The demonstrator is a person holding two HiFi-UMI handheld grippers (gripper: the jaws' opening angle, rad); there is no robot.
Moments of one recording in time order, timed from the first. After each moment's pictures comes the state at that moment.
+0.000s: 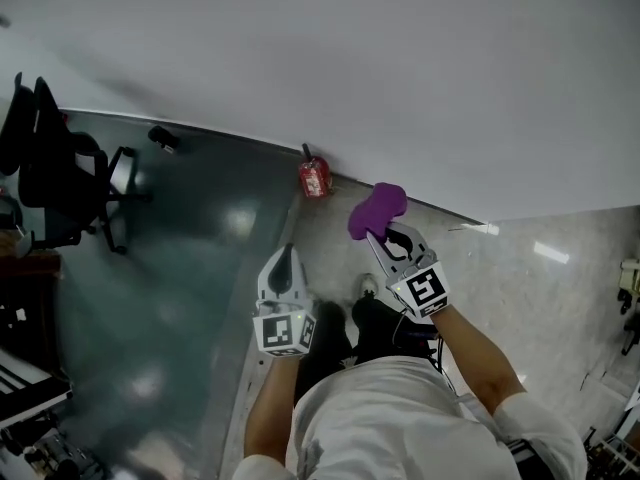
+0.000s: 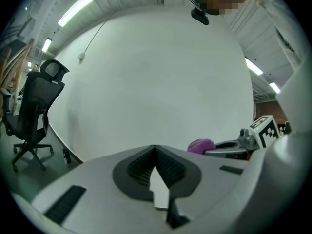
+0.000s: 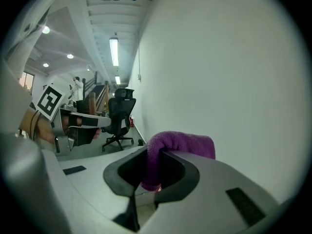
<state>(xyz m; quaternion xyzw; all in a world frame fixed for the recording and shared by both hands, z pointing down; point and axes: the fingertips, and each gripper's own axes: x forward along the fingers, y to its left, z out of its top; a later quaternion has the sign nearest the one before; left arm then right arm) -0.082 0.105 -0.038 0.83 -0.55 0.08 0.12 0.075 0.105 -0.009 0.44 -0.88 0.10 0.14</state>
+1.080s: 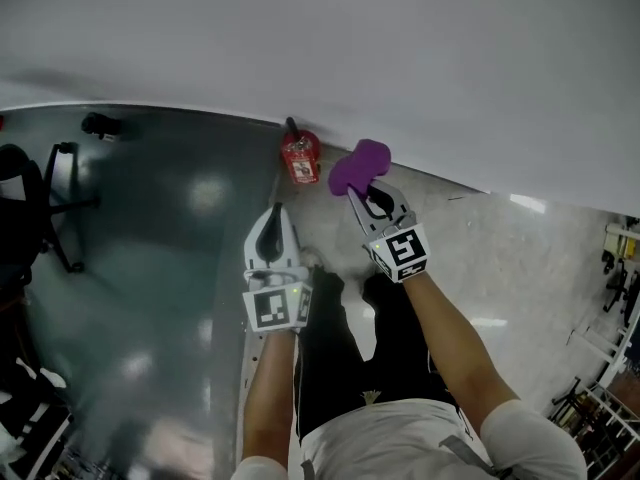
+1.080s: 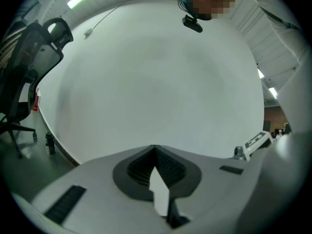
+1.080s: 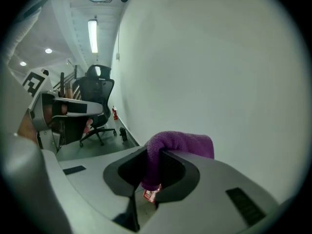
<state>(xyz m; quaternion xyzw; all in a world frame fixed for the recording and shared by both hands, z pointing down) -0.119 -0.070 0.140 0.84 -0.52 0.04 0.13 0.020 -0.066 0.209 0.52 -0.83 0.15 0.15</state>
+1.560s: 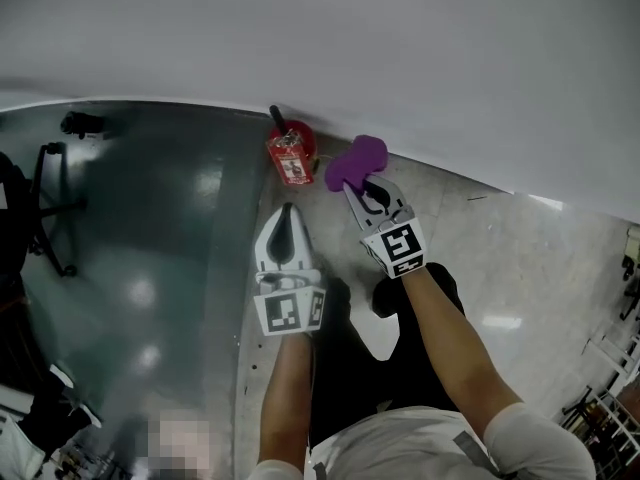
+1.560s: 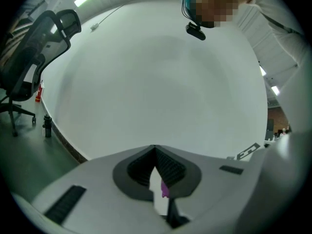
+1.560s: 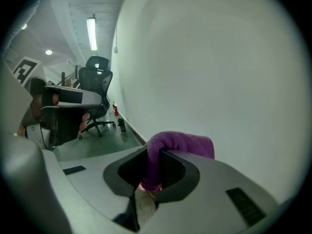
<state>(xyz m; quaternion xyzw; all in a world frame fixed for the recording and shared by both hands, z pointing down) -0.058 -0.062 0.268 0.83 -0.53 0.03 0.15 0.052 -0.070 0.356 0.50 -0.84 0.16 0.15</state>
